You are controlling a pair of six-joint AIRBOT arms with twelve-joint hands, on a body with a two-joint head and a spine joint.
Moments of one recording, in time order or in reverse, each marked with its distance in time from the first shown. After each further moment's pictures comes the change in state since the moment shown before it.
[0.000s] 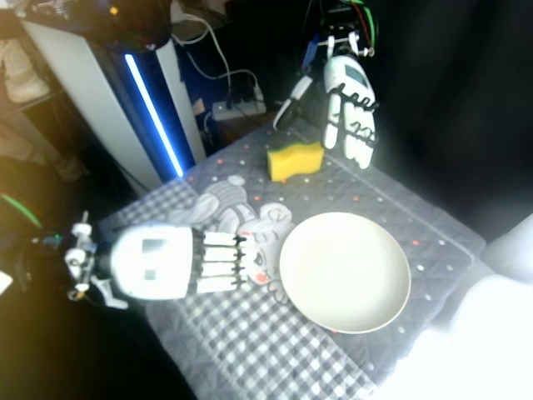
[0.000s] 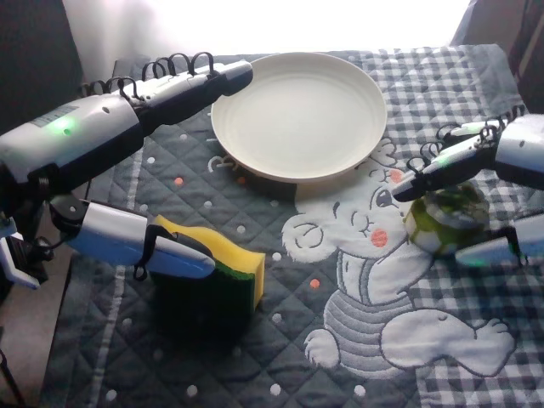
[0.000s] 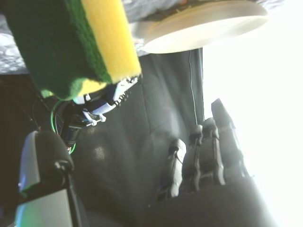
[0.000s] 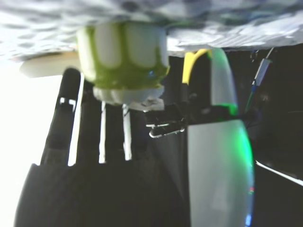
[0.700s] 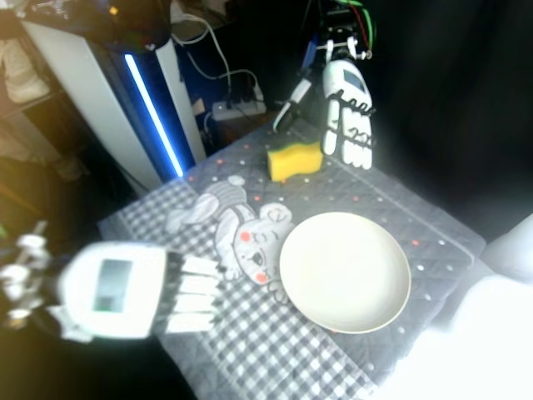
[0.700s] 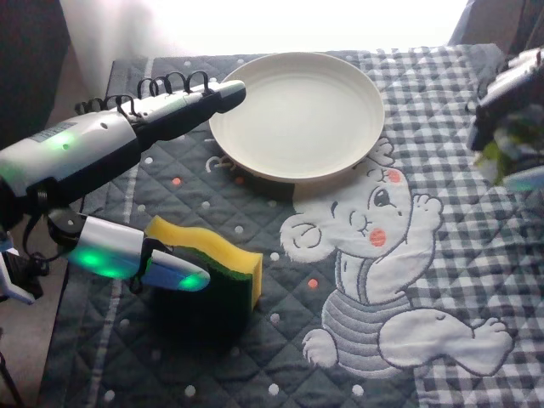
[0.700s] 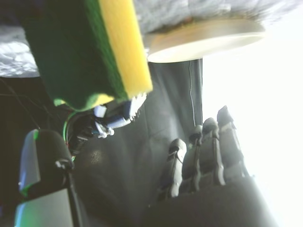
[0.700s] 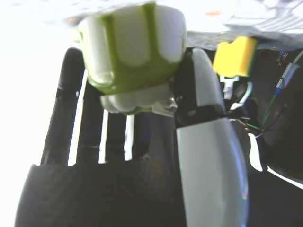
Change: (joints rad) left arm 0.033 -0.005 -0.006 -0.025 0.001 -0.004; right arm 0.104 0.099 0.034 0.010 -0.021 -0.033
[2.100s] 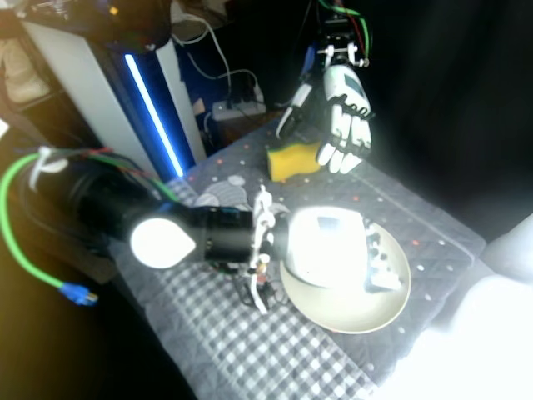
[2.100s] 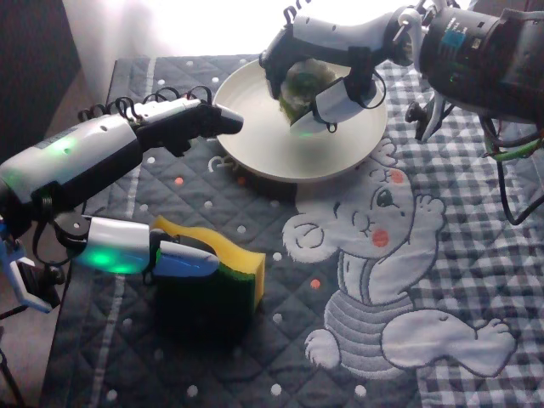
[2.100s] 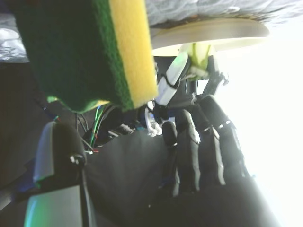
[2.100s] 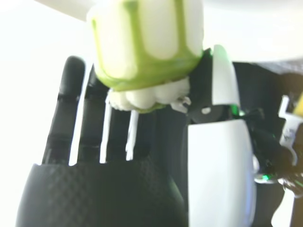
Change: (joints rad) left arm 0.037 -0.039 0.018 -0.054 -0.073 -0.024; right arm 0.364 -0.605 0.408 -0.182 -0.422 -0.062
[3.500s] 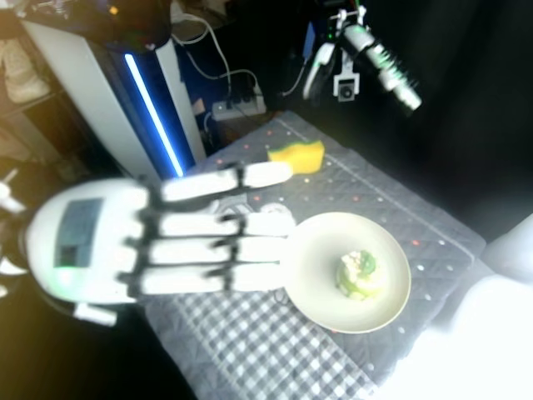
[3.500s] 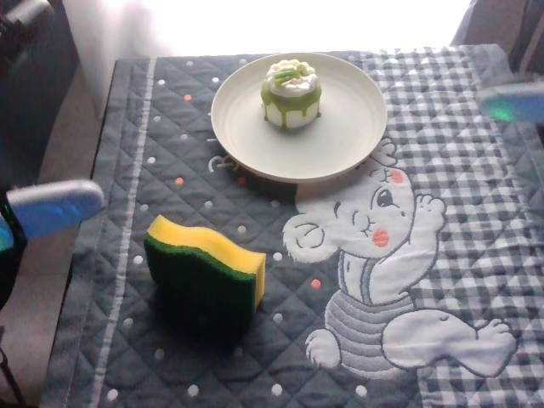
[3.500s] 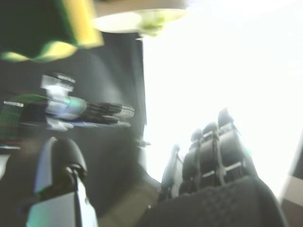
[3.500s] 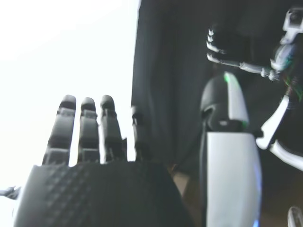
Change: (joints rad) left arm 0.338 0.129 -0.151 -0.386 -0.602 0.034; right arm -0.441 0.650 -0.582 0.620 0.768 -0.150
